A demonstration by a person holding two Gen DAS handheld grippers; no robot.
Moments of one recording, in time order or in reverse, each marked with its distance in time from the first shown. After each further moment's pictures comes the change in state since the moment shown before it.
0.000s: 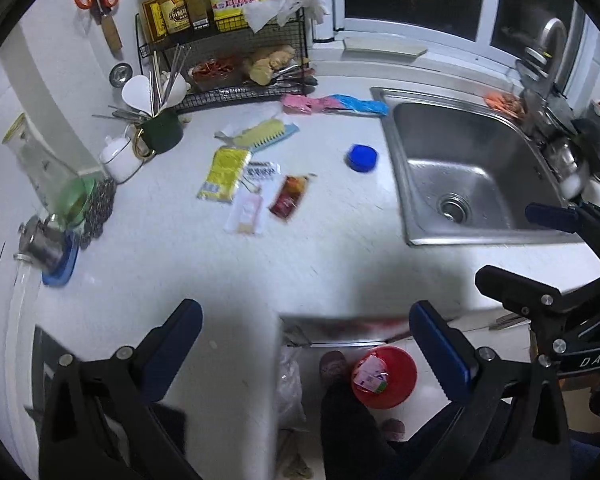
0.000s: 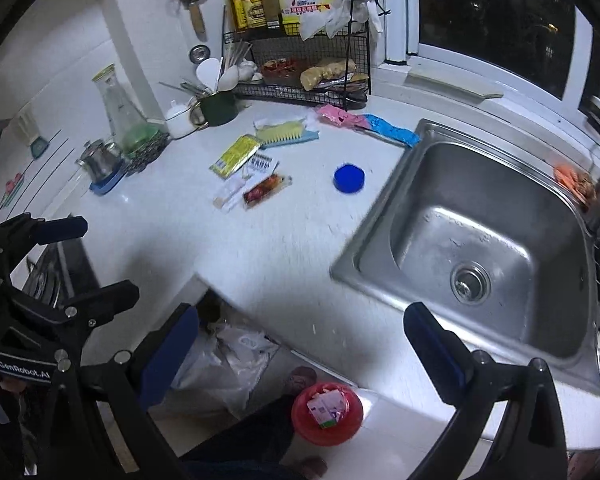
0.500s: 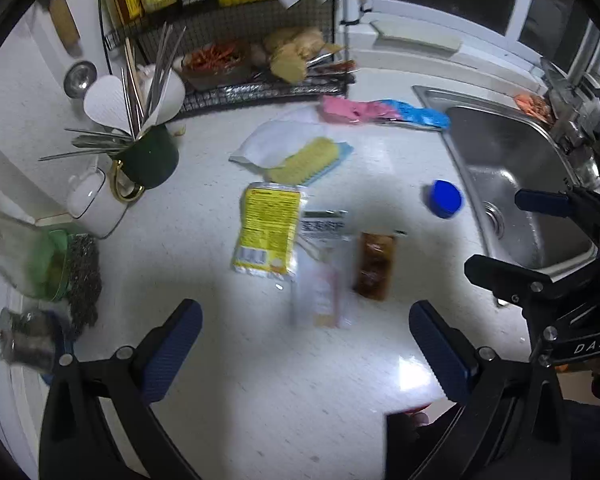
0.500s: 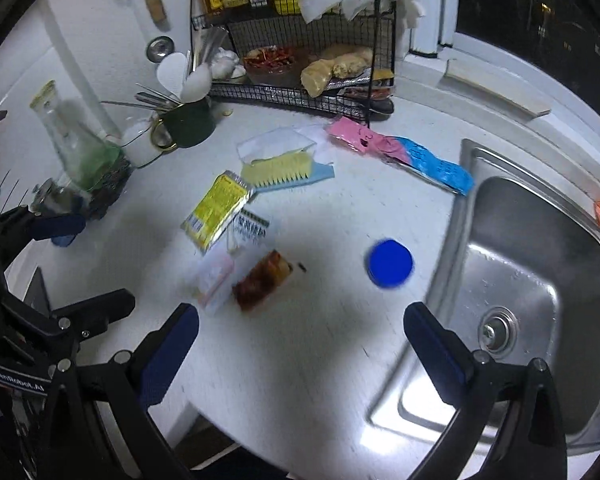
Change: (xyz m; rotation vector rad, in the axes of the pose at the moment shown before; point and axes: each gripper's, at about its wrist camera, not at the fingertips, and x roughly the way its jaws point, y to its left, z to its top) left arm 0.102 0.104 0.106 0.079 0.096 -0.076; right arm 0.106 0.006 0.115 0.055 0.091 -0.029
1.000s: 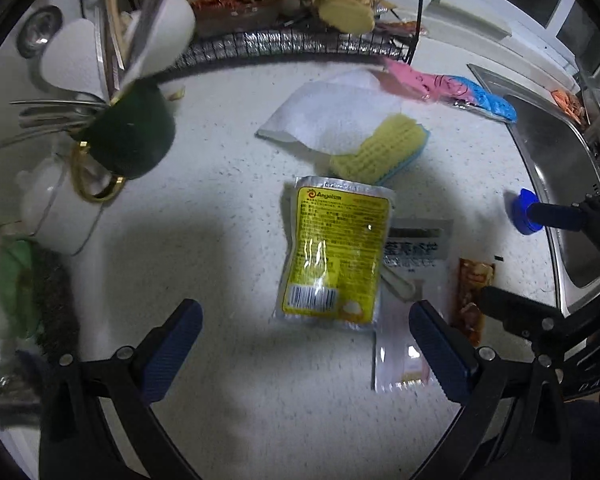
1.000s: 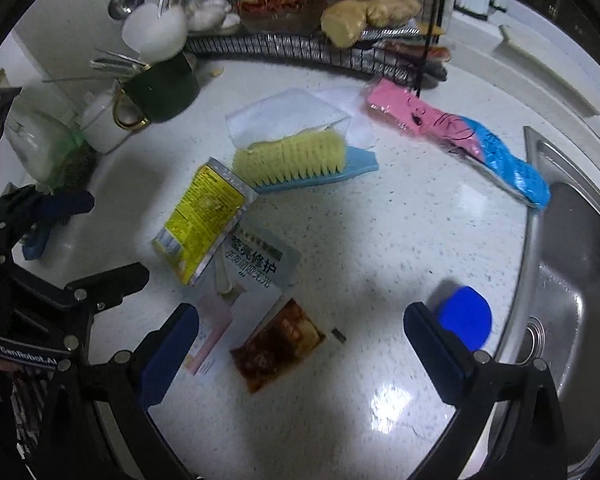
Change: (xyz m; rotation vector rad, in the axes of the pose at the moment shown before) left arm 0.096 0.062 0.037 -0.010 0.124 -0.055; right arm 0.090 0.014 0.047 -0.008 0.167 -0.003
